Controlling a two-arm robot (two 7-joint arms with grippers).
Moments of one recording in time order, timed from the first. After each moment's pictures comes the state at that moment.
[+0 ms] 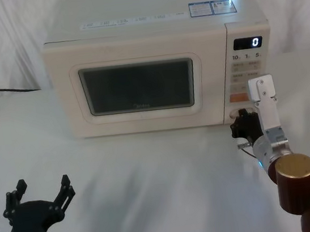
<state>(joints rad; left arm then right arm) 0.27 0.24 0.04 -1.85 -0.25 -0.02 -0.02 0.39 -0.09 -0.07 -1.10 -0.16 0.11 -0.05</state>
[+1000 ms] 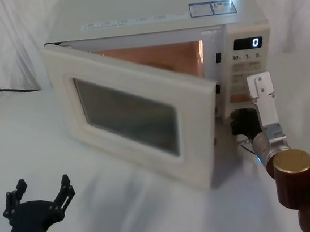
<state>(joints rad) 0.27 0.24 0.04 -1.85 -0.25 -0.02 -0.02 0.43 -0.09 -0.06 -1.04 -0.18 0.09 -0.06</state>
